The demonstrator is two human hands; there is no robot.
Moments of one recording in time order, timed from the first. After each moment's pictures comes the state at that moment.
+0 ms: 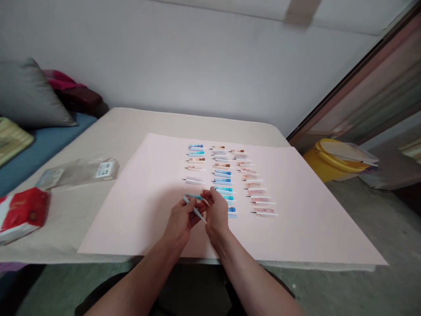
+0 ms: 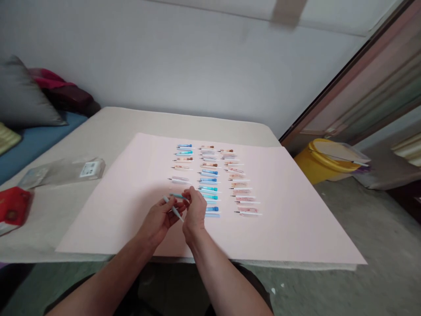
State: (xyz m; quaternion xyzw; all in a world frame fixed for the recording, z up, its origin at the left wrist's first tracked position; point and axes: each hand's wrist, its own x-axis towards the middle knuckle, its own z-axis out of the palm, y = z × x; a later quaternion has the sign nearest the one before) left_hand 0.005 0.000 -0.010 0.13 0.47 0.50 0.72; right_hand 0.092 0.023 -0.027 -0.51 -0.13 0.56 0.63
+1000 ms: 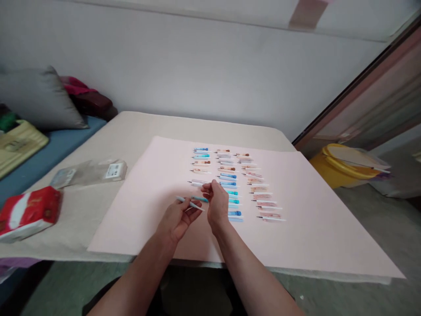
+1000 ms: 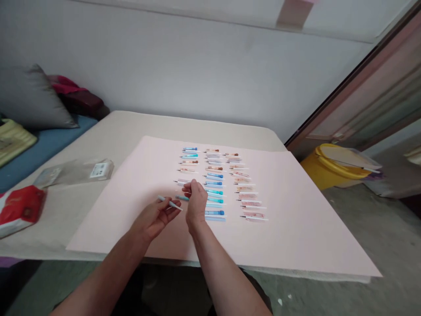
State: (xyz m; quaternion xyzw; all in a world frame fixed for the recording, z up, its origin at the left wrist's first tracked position) left_hand -0.029 0.015 0.001 0.04 0.45 0.51 0.74; right_hand 0.082 0.049 -0.020 -0.53 -0.30 0.50 0.62
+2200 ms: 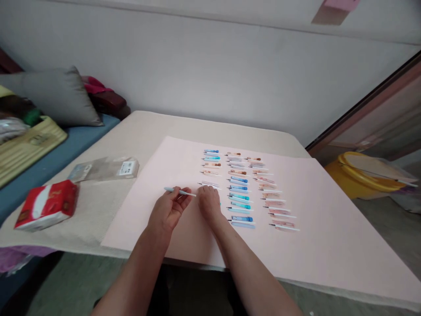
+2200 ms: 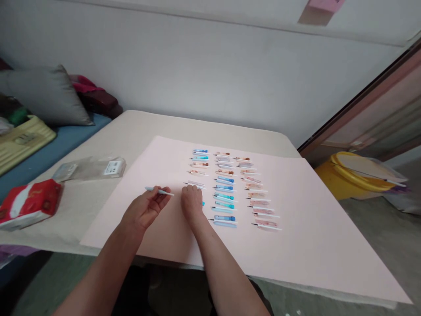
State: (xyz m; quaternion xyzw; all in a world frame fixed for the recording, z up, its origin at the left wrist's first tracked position) left_hand -0.078 0.033 0.016 -0.01 0.43 0.62 0.66; right_hand 0.052 0.076 -0.067 -0.58 -0.81 -0.01 0.07
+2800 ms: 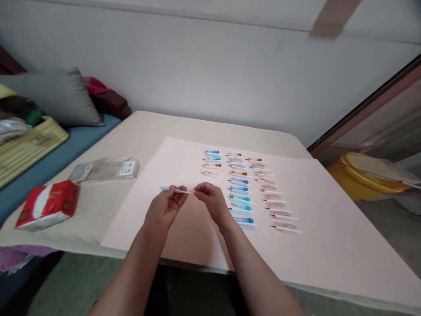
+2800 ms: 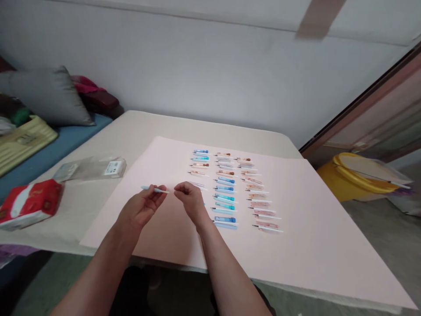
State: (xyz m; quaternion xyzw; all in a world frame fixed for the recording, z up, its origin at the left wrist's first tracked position) left_hand -0.088 0.038 0.014 -0.01 0.43 0.64 0.64; right_hand 0.056 0.064 -0.021 -0.43 -0.53 0.56 0.47
